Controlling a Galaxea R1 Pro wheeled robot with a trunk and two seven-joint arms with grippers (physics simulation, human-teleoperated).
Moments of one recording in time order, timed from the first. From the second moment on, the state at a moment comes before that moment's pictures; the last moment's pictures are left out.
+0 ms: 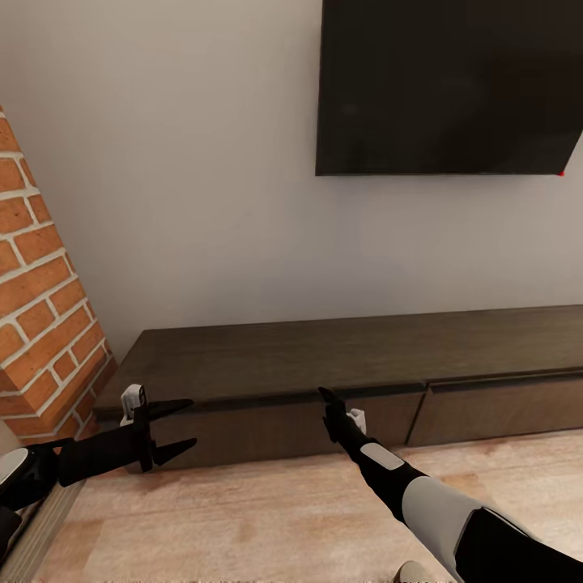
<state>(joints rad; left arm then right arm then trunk) -0.27 0.56 -0.14 -1.50 2.21 1.01 0.18 -0.83 0.07 0.85 -0.18 -2.09 0.07 0.46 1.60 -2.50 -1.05</state>
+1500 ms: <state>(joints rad) -0.27 0.56 -0.13 -1.52 2.21 1.01 0.18 -0.84 0.07 0.86 -0.18 -2.09 0.06 0.67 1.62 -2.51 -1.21</state>
